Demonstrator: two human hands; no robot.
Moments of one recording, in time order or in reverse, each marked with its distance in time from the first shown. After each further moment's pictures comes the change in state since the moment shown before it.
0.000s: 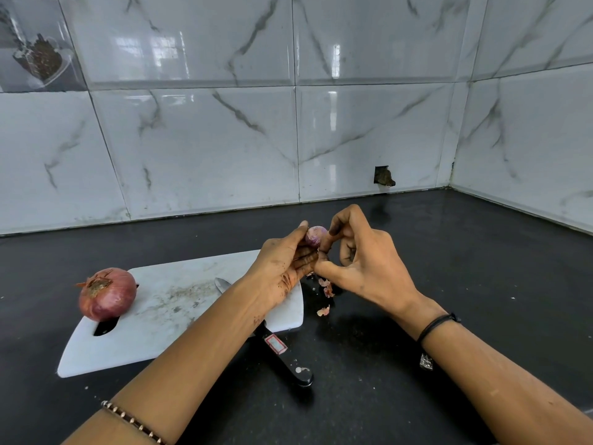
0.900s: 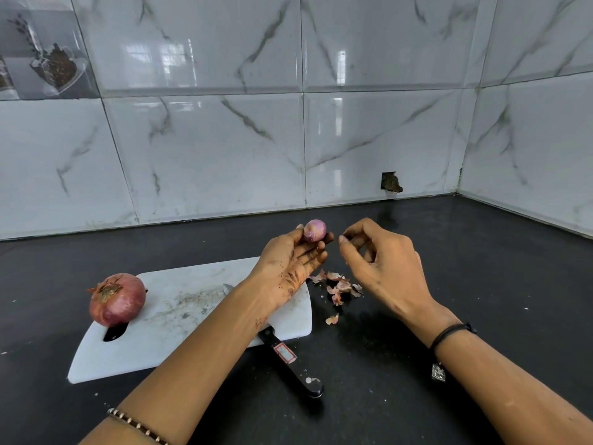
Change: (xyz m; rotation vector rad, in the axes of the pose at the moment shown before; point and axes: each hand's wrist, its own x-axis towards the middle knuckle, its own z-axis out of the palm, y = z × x) left_hand 0.003 0.009 -0.005 -0.216 -0.089 -0.037; right_hand 0.003 0.010 0.000 -0.197 0.173 0.136
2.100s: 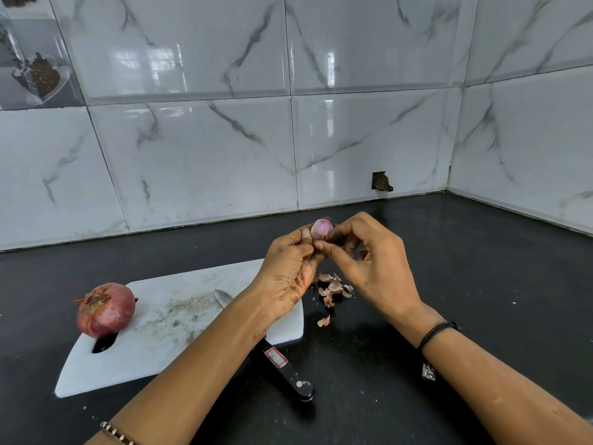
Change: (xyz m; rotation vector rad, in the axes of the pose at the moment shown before) left_hand -0.001 -0.014 0.013 -0.071 -0.204 0.121; right_hand 0.001 -0.004 0.000 0.223 0.068 -0.161
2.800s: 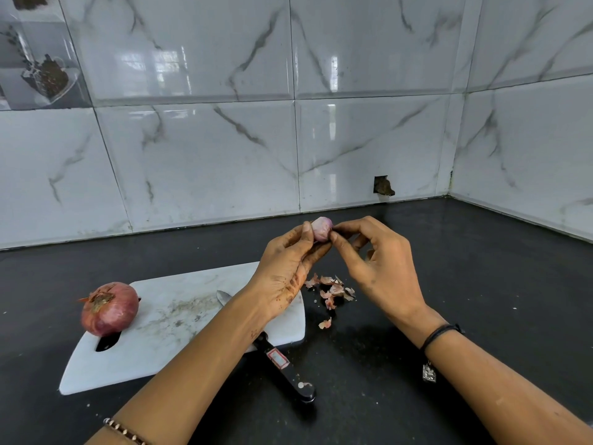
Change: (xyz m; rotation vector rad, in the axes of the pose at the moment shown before) left_hand -0.001 0.006 -0.007 0.048 -0.033 0.069; right_hand 0.002 -0.005 -0.003 -0.023 0.061 0.069
